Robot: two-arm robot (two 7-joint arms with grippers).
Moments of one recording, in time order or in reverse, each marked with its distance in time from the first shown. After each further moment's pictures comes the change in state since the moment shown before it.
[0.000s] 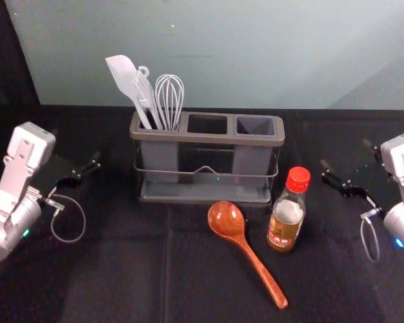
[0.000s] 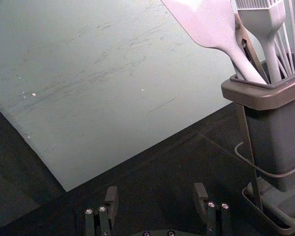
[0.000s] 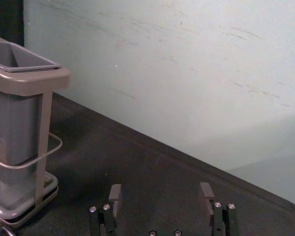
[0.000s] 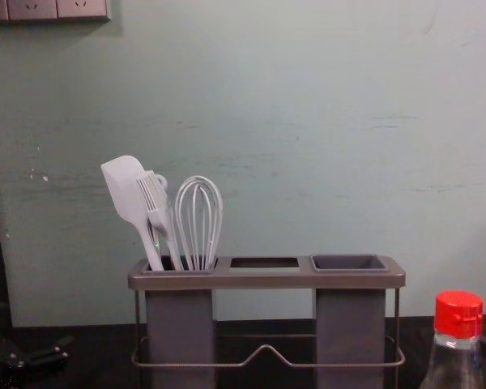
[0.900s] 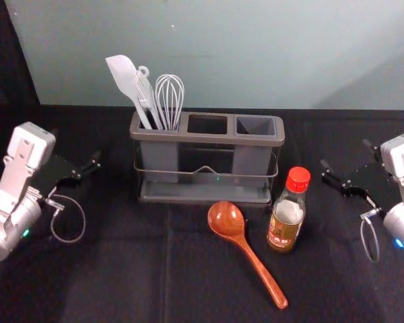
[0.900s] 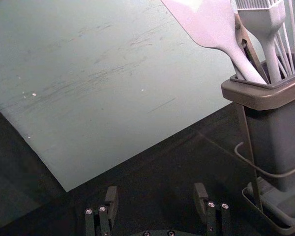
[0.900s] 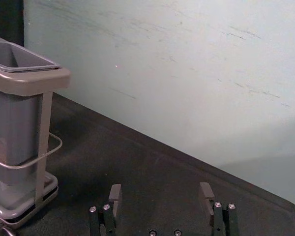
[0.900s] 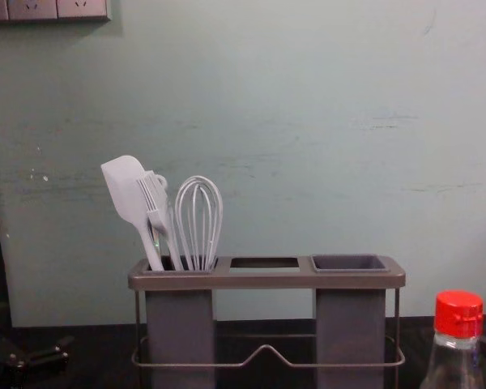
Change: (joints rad) left arm 0.000 0.000 0.000 0.000 0.000 0.000 0.000; right arm 0.000 0.000 0.000 0.000 0.000 0.000 0.000
